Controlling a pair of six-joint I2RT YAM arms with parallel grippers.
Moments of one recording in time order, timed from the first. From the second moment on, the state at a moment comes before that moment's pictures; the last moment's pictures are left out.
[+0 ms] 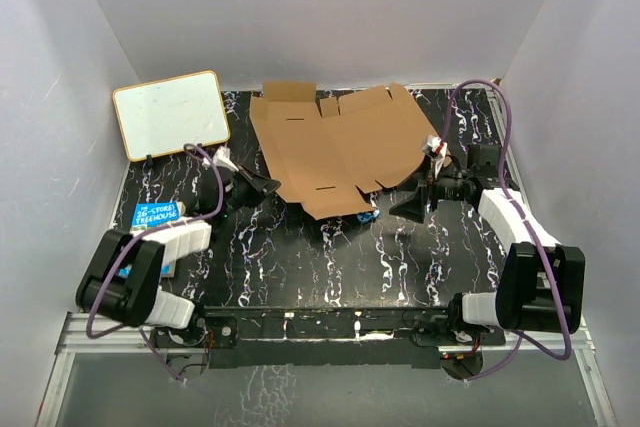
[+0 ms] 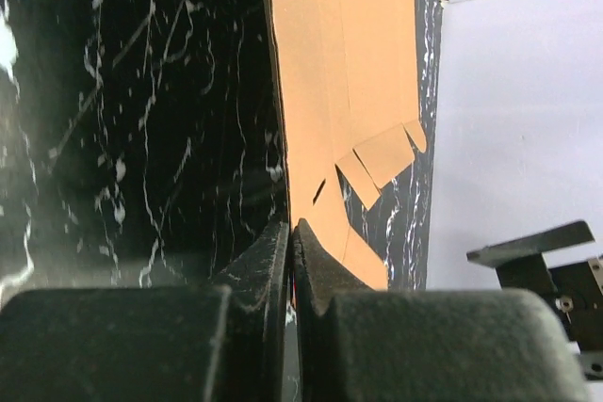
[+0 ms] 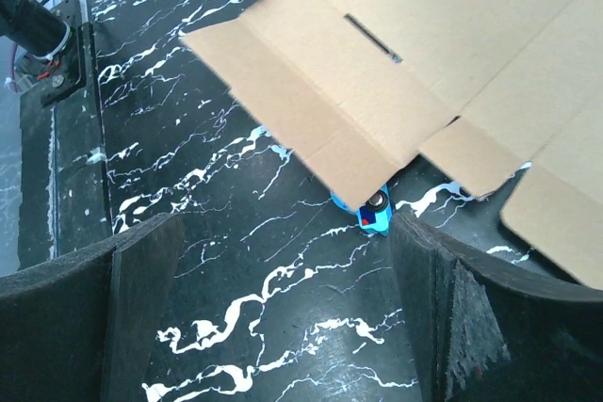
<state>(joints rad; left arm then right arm) -0.30 1.45 0.53 0.52 0.24 -1.02 -0.10 1.31 0.79 -0.39 -1.27 -0.58</state>
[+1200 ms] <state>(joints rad) -0.77 0.96 0.21 0.20 -0.12 -1.21 -0.21 1.30 0.73 -0.16 -1.10 -0.26</state>
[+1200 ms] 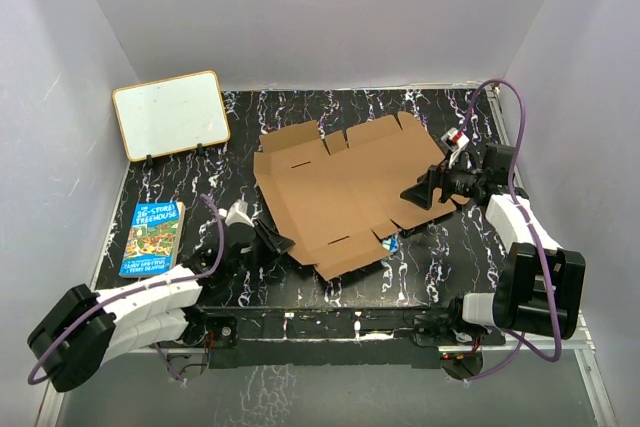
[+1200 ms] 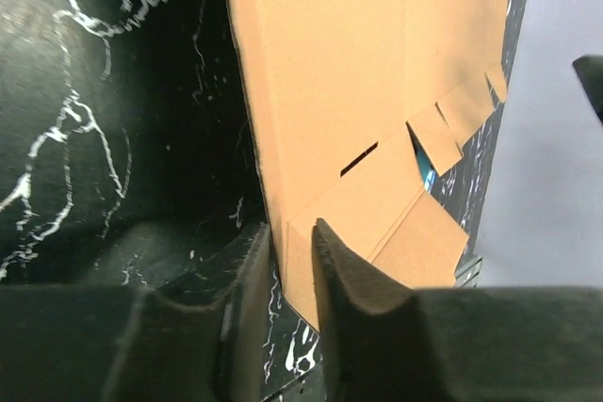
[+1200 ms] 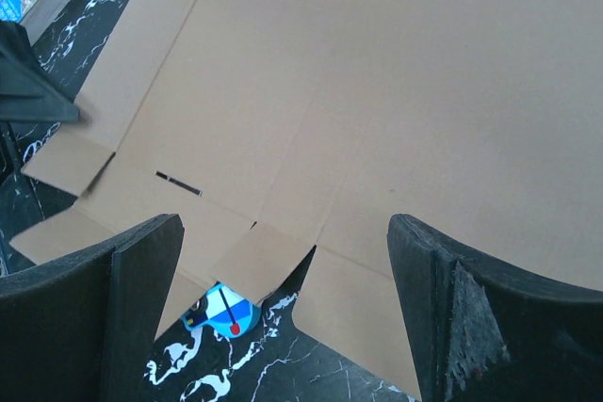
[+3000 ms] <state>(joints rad) -0.18 2.12 1.78 -0.50 0.49 0.02 -0.28 1.30 0.73 -0.14 -1.14 -0.23</state>
